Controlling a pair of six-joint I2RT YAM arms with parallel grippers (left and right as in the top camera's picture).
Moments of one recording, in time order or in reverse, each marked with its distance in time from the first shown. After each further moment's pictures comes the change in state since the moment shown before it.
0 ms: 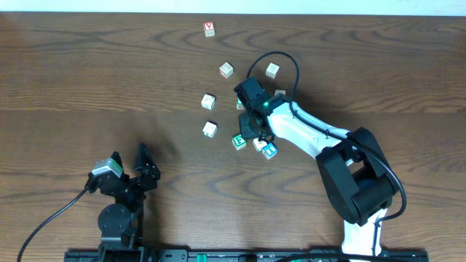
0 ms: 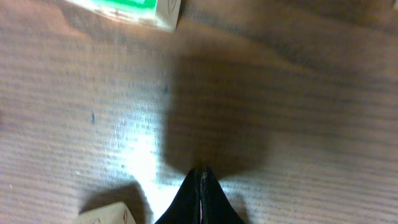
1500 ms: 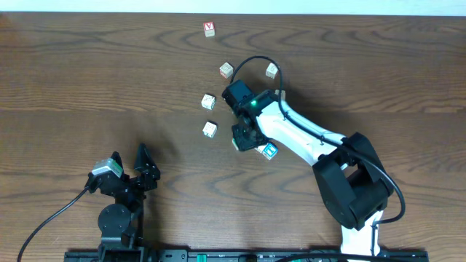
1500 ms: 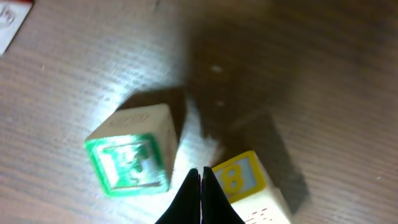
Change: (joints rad) left arm 0.000 0.000 0.000 0.000 0.000 0.000; right arm 0.084 0.000 0.103 -0.283 -0.032 -0.152
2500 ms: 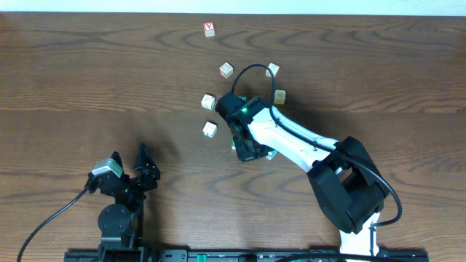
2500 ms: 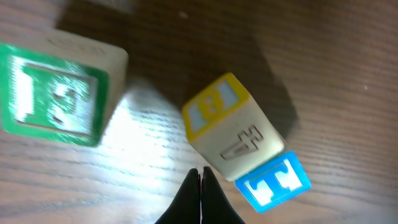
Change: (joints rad) left arm 0.000 0.000 0.000 0.000 0.000 0.000; right arm 0.056 0.000 0.000 -0.166 0.105 0.168
